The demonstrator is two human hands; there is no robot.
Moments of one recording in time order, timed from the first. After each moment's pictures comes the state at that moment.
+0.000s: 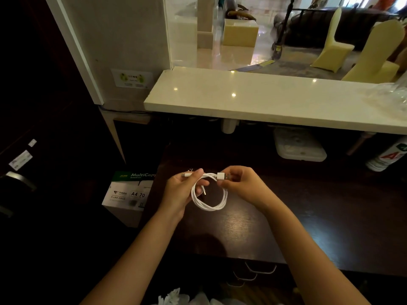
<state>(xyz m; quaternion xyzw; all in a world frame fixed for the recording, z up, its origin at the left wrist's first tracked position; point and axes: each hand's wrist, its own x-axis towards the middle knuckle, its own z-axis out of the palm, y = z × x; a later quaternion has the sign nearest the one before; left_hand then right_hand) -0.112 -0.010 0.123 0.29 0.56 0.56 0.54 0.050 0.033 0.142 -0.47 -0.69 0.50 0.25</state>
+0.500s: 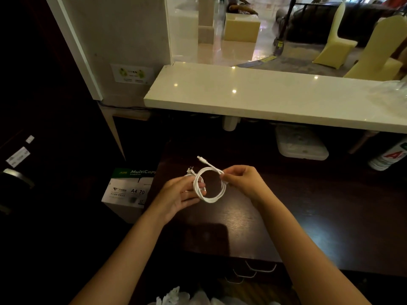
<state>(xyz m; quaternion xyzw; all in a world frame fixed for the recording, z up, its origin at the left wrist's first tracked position) -0.139 -0.011 0.105 0.27 0.52 0.48 0.65 0.042 0.048 0.124 -0.54 -0.59 0.53 0.30</state>
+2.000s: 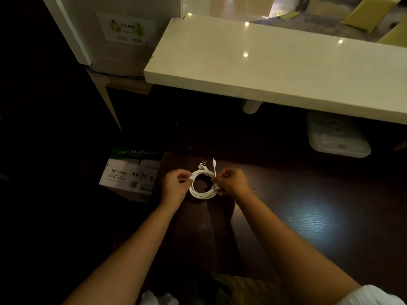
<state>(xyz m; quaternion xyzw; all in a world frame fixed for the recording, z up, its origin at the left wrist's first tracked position) -0.190 0.079 -0.023 0.40 0.75 0.39 0.35 -0.042 0.132 0.008 -0.67 -0.50 0.53 0.15</state>
